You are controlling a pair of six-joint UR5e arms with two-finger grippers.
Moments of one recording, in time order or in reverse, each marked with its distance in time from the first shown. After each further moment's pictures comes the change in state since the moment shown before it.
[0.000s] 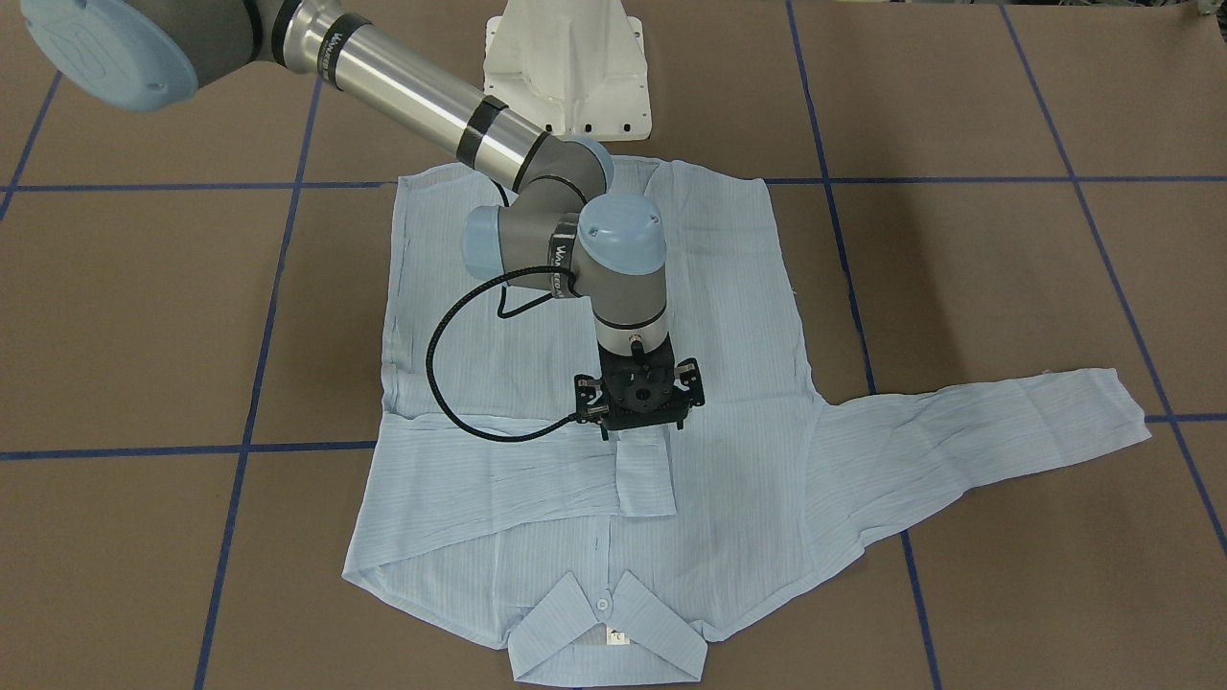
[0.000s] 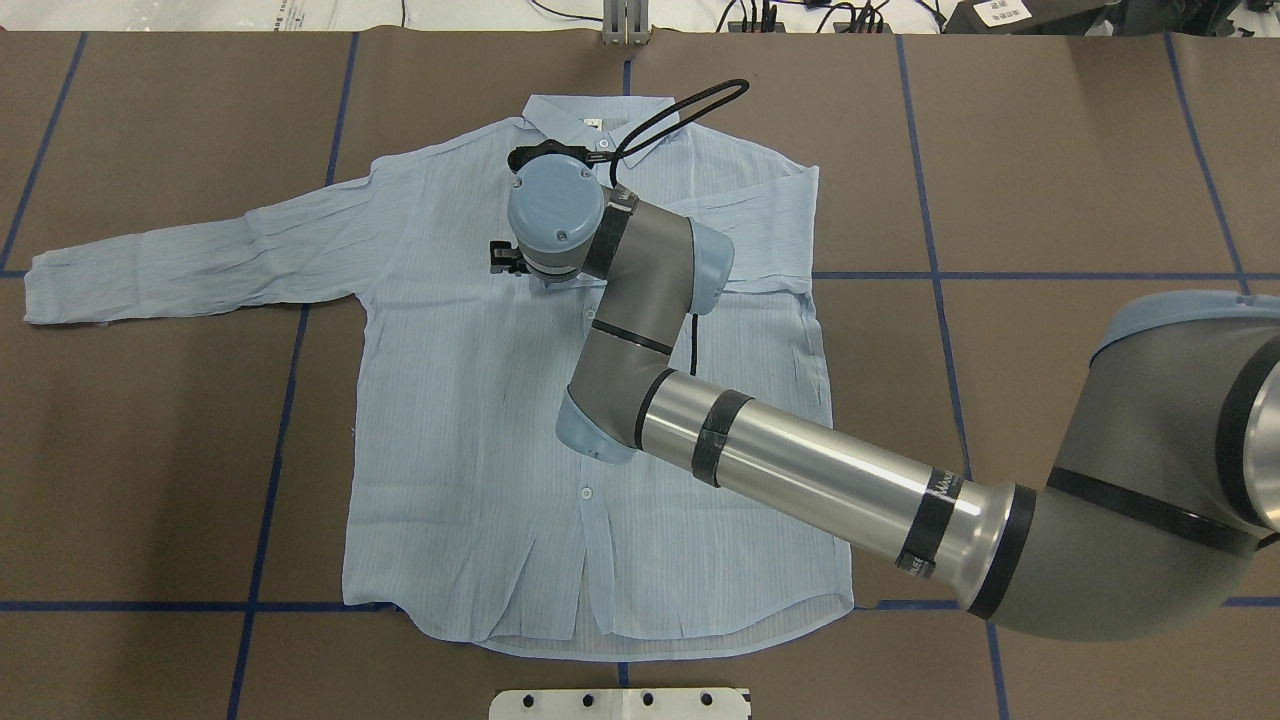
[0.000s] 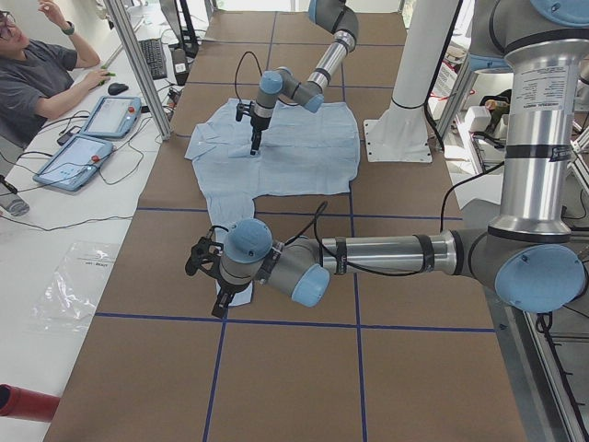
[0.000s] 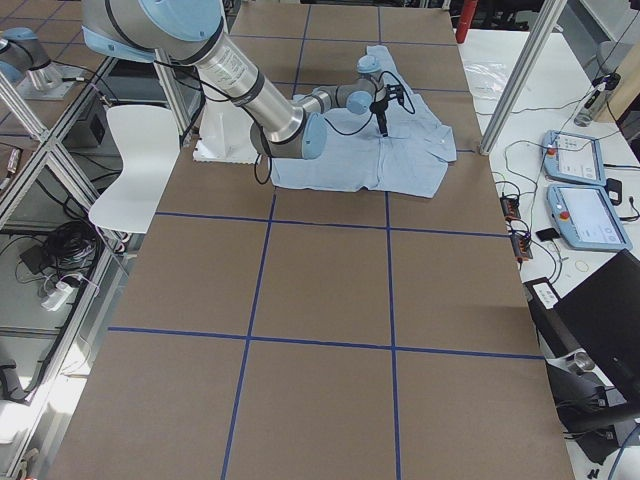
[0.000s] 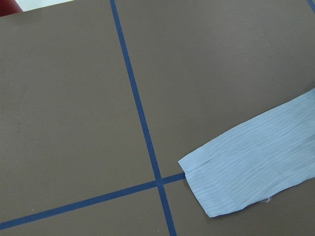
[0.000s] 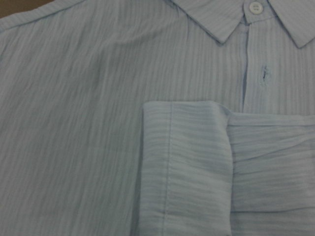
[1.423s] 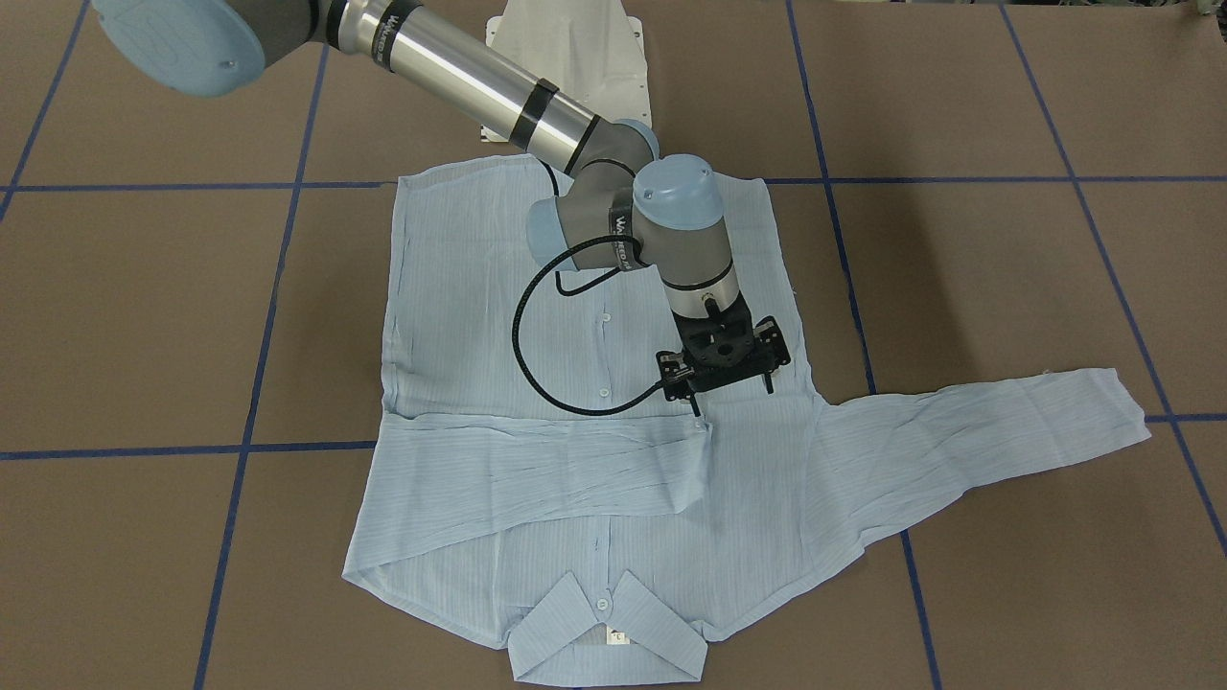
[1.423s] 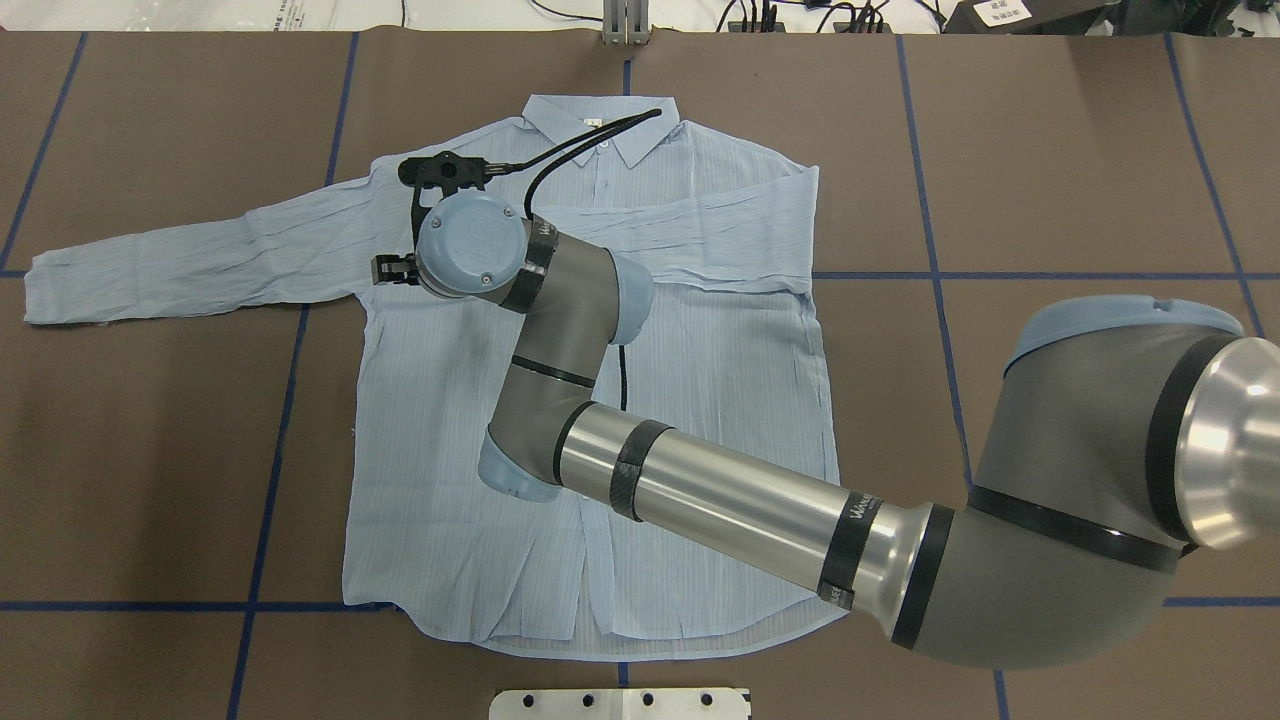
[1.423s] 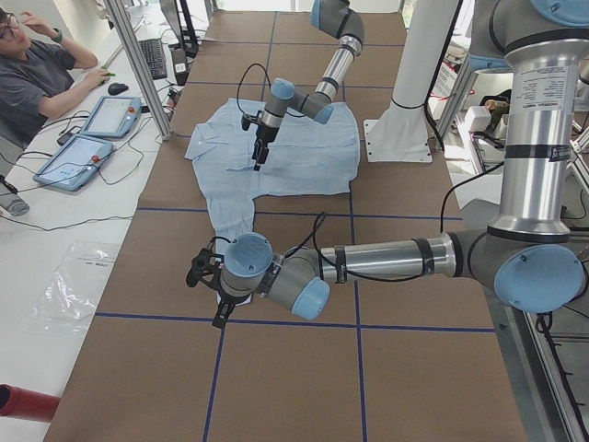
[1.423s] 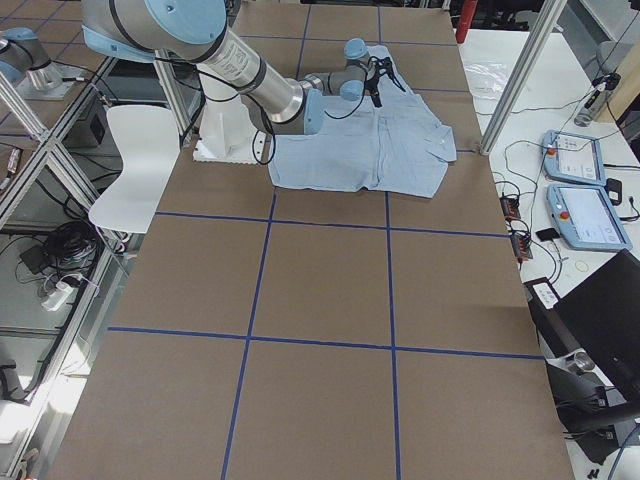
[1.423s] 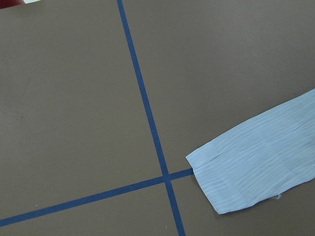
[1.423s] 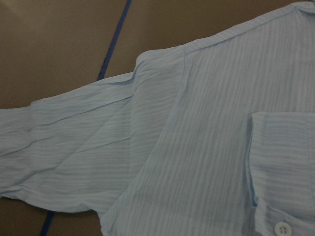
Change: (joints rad) left arm 0.000 -0.004 0.074 -0.076 0.000 0.000; right arm -0.073 0.150 -0.155 0.314 -0.057 0.000
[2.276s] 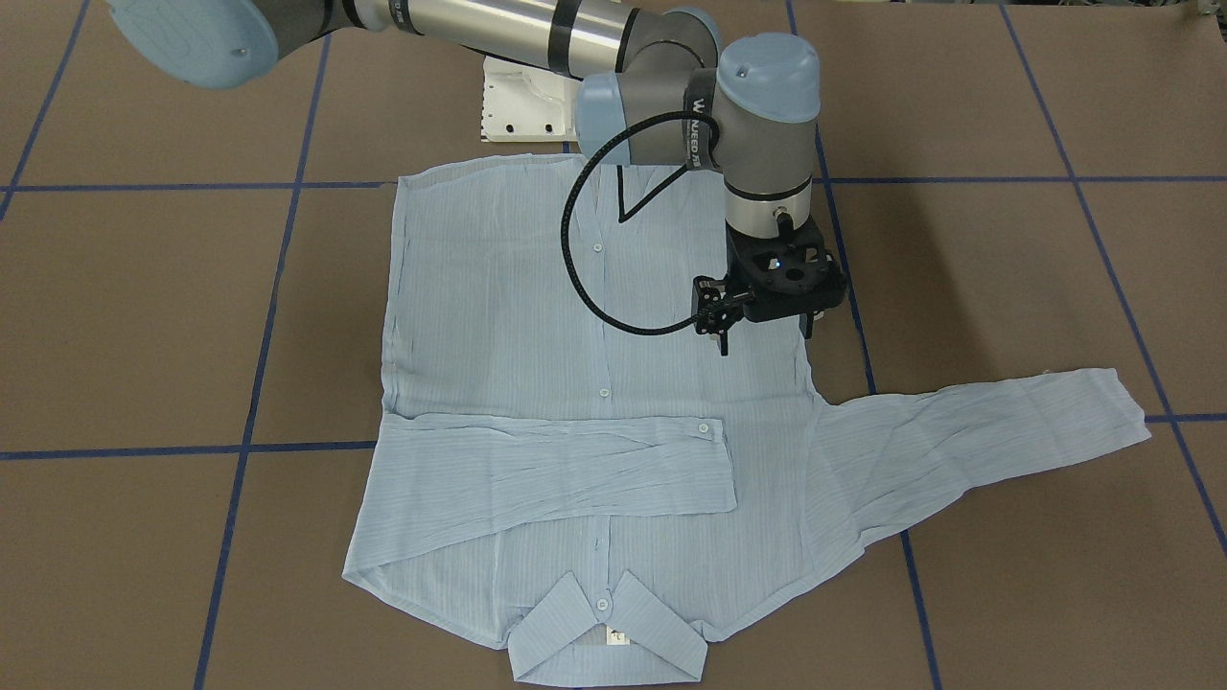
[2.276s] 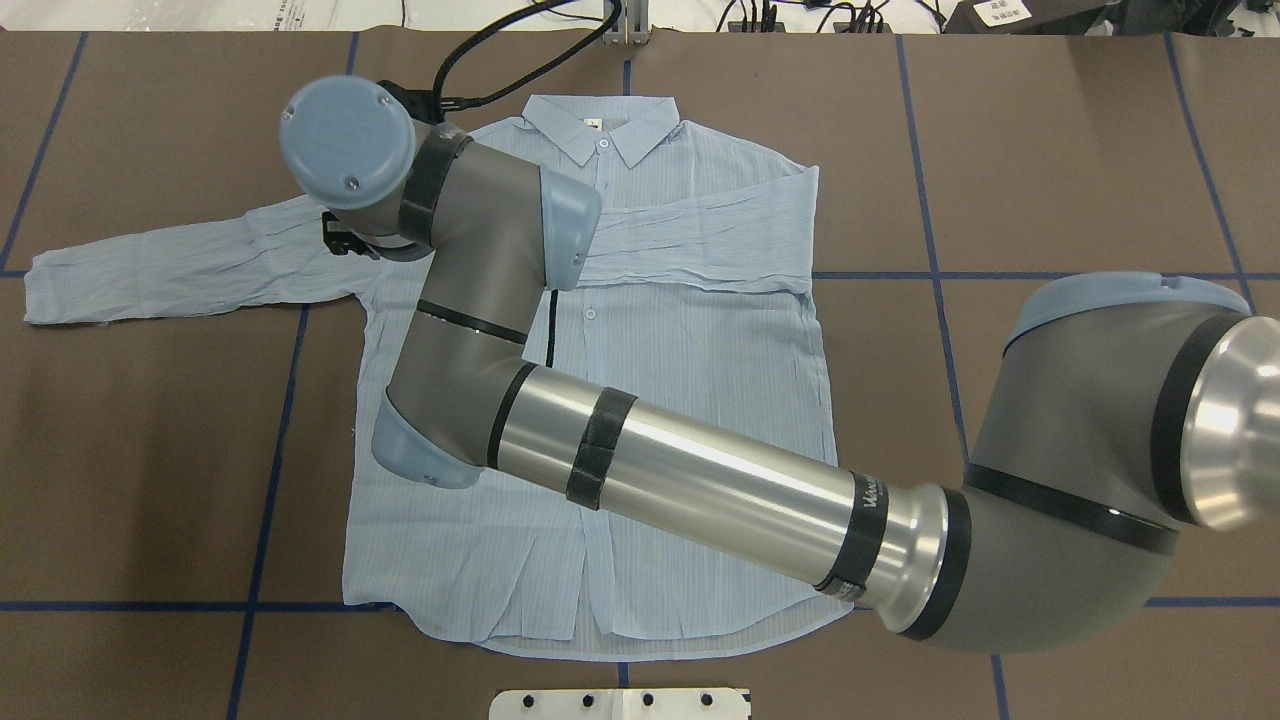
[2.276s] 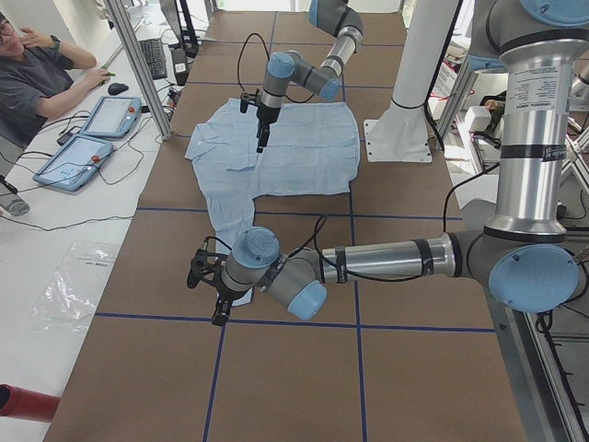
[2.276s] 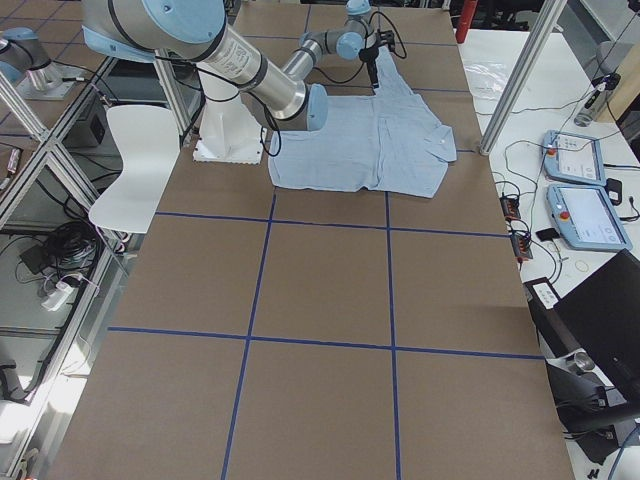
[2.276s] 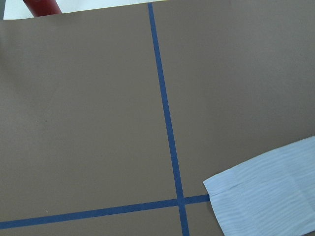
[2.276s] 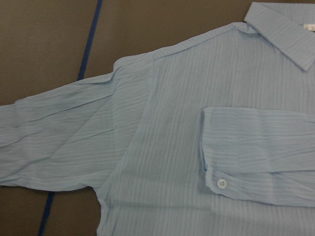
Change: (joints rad) left arm 0.104 0.023 0.004 -0.209 0.179 -0.385; right arm 0.053 0.008 0.353 -0.674 0.083 0.003
